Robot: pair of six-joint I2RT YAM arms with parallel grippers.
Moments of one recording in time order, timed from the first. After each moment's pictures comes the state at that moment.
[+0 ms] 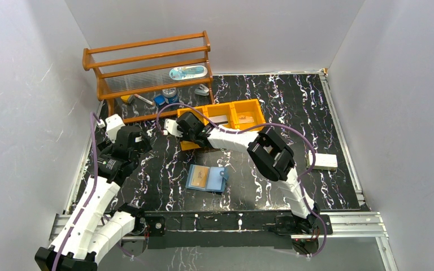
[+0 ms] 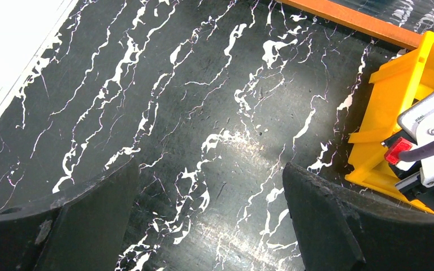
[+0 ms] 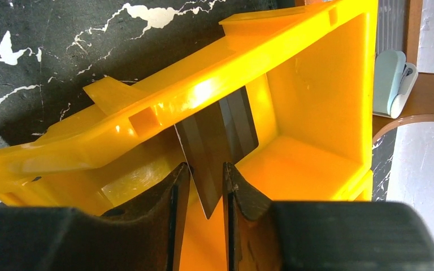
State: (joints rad) left arm -0.31 0.80 0.83 -0.82 -0.63 -0.59; right arm 0.98 2.22 1.67 -0.25 0.26 -0.65
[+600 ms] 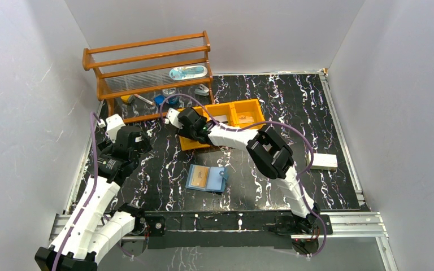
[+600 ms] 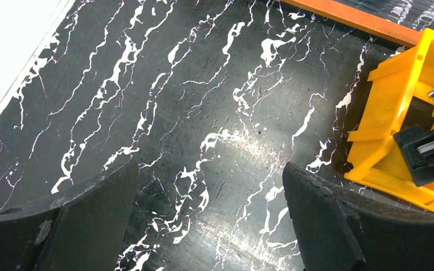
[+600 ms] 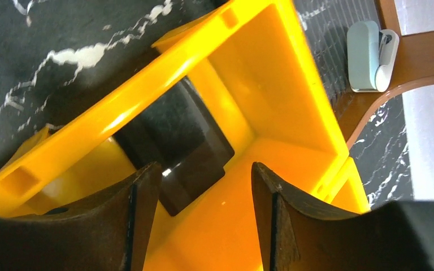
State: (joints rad) left arm -0.31 0.80 0.83 -0.82 -0.63 -0.59; right arm 0.96 2.24 1.69 -0.16 0.32 -0.53
